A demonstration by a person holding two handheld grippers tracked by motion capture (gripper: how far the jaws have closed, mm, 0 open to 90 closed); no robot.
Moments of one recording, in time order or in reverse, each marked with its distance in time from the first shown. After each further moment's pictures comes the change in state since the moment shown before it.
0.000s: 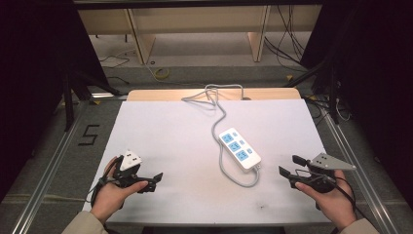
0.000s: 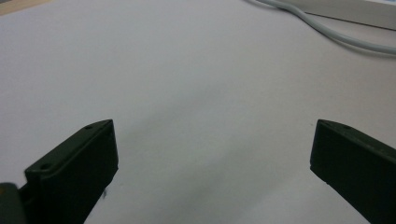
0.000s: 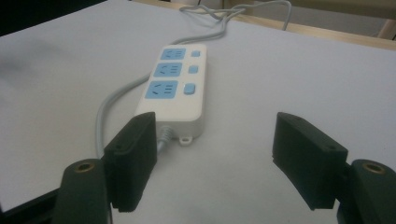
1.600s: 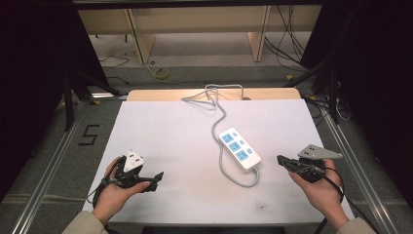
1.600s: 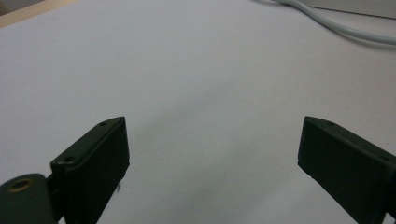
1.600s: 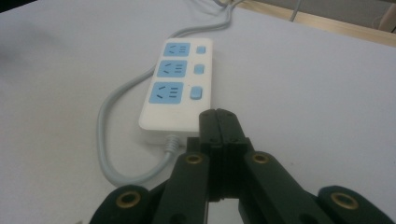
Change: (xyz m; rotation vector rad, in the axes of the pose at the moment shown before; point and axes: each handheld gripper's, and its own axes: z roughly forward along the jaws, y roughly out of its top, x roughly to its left) left arm -0.005 0.002 0.001 0.007 0.030 0.034; right arm 0.013 0.028 0.016 0.099 -0.018 -0.024
